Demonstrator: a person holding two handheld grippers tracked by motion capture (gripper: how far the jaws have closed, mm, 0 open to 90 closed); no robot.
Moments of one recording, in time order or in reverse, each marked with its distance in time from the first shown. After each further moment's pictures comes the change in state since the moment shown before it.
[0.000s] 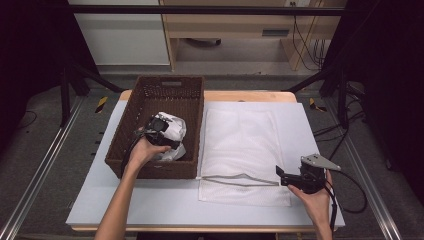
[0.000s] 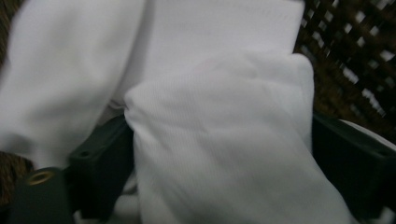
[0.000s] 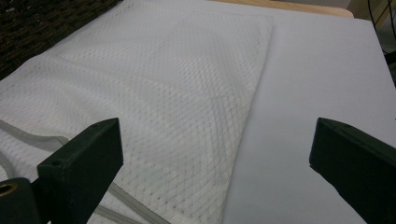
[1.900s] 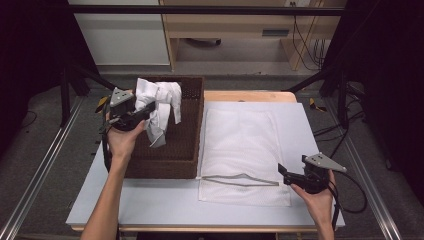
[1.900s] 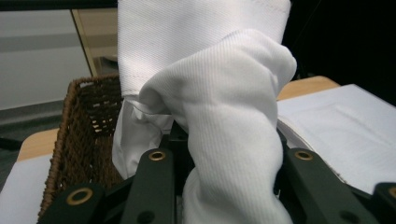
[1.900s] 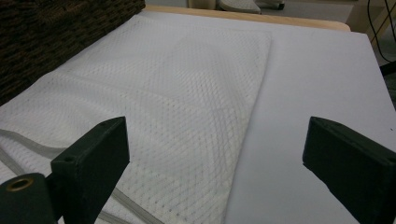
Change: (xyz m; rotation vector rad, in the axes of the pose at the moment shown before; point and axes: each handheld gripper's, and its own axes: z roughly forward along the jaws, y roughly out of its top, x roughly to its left) left arm 0.020 0.000 -0.140 -0.677 0.066 -0.168; right arm -0.003 0.003 -0.008 -0.050 0.016 0.015
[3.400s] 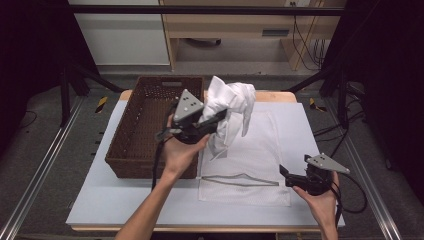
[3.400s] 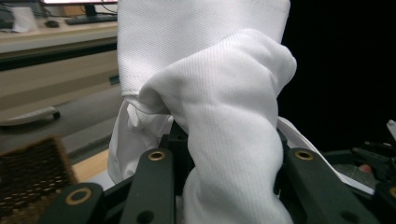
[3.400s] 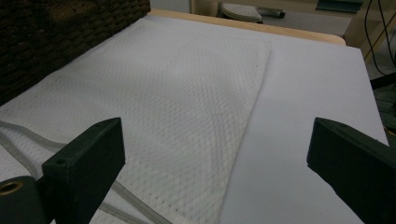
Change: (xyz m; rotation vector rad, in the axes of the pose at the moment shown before) left arm -0.187 0.034 0.001 -0.086 -0.349 0.168; right arm 0.002 0.005 -0.012 -0.013 0.003 -0.044
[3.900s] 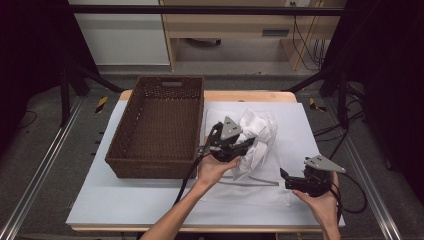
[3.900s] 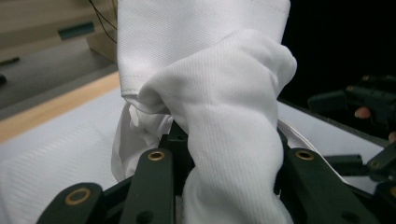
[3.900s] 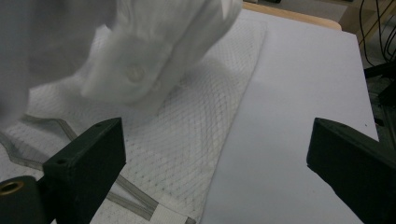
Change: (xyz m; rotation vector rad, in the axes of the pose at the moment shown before) left arm -0.039 -0.070 0.080 0.181 -0.106 -0.003; right arm -0.002 -0.005 0.003 0.073 -0.036 -0.059
